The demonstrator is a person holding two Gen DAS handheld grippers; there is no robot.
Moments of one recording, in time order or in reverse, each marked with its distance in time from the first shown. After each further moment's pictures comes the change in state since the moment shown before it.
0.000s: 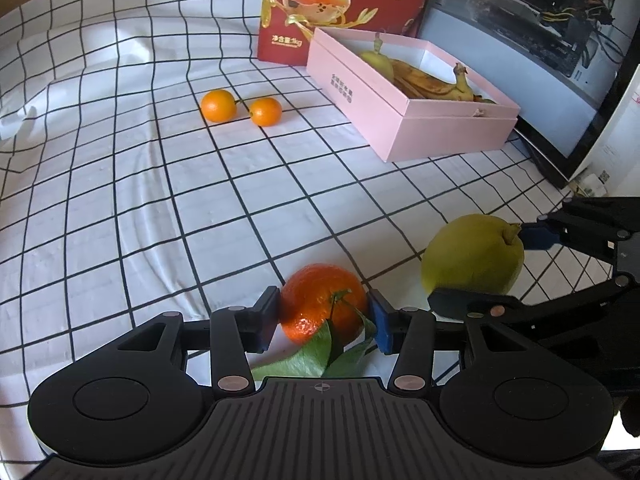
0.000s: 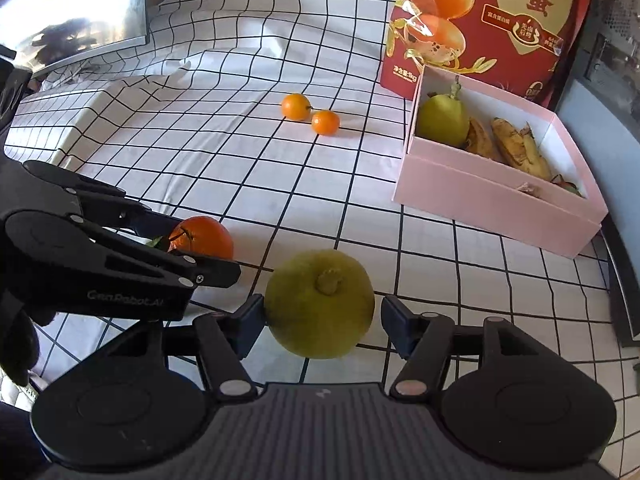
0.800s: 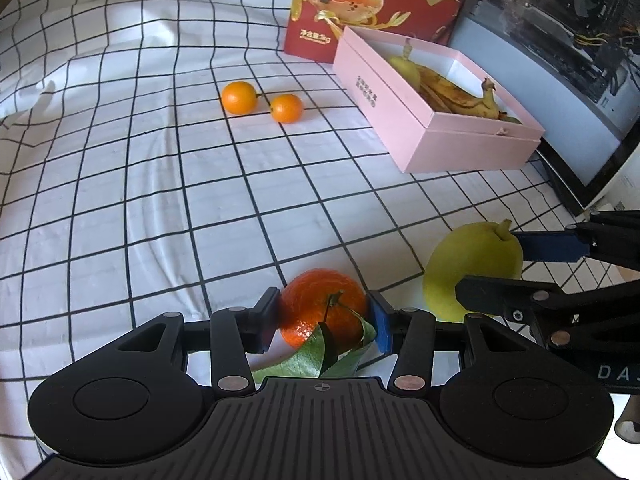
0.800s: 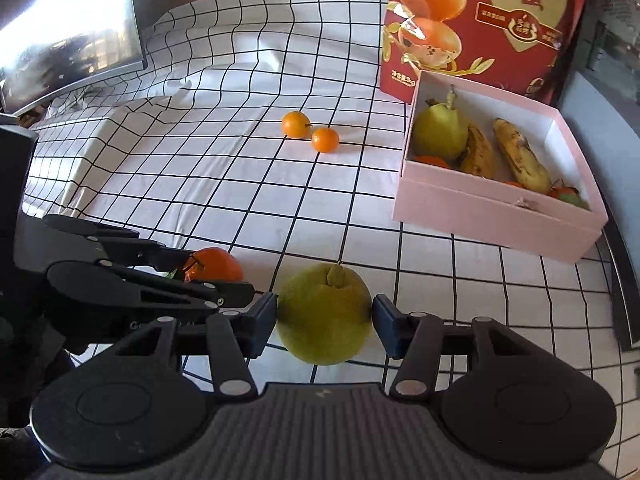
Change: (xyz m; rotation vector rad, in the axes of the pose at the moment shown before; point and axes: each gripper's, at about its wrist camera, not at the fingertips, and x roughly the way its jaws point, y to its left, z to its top) left arm 0.005 -0.001 0.008 -0.102 0.016 0.038; right arm -0.015 -0.013 0.023 0.077 0.040 0.059
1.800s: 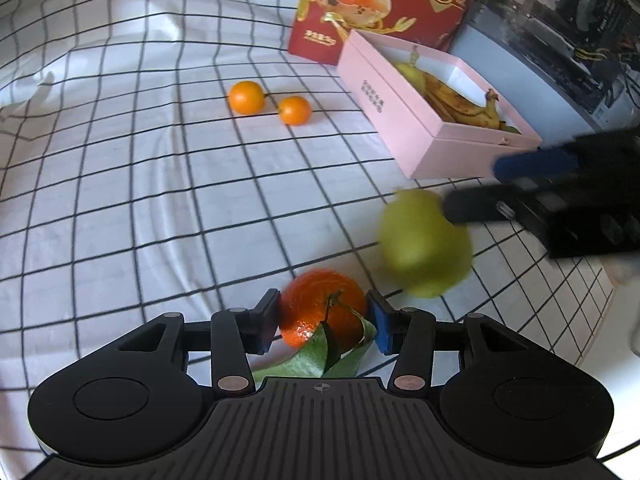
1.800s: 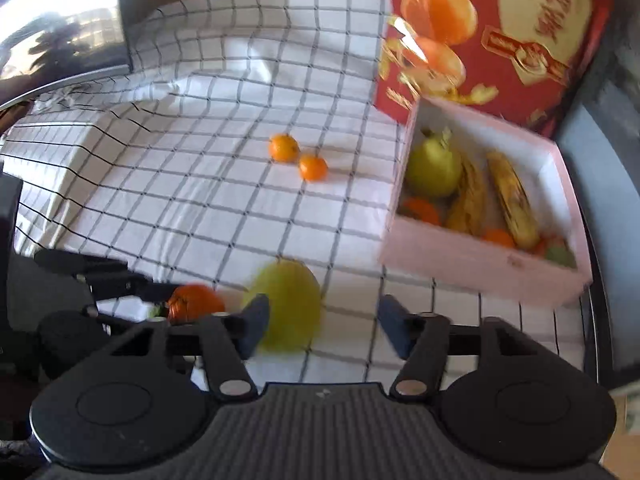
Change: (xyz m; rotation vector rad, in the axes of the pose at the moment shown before) left arm -0.004 0.020 0.003 -0.036 0.007 -0.045; right arm 0.009 0.004 0.064 -0.059 0.057 -0.029
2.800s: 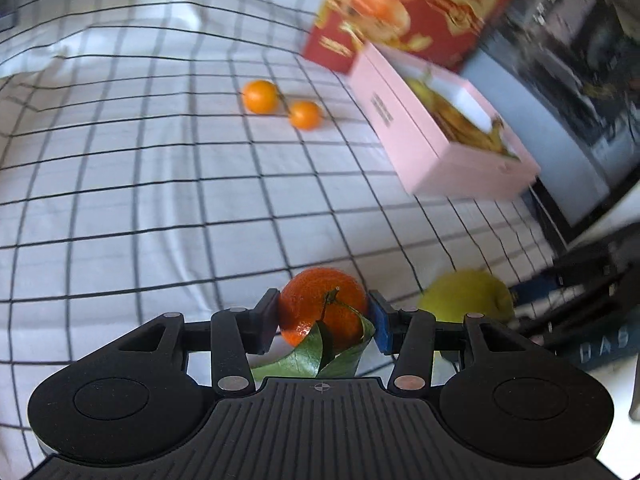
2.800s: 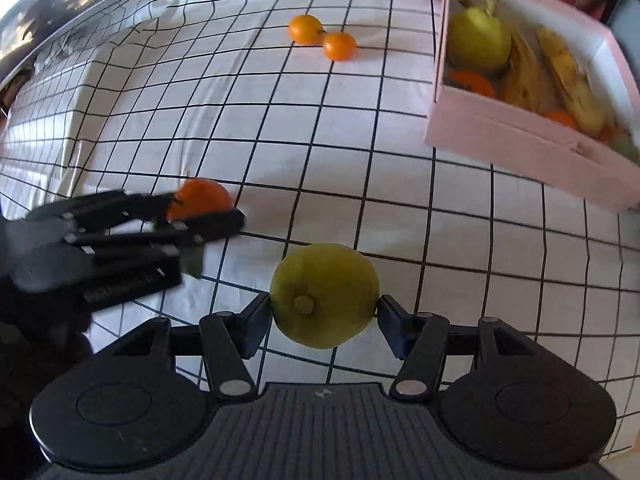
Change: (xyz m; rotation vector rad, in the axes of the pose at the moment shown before) left arm 0.001 0.004 -0.001 -0.080 -0.012 -0.043; right arm 0.034 -0.011 -0.021 0.119 0.373 0.149
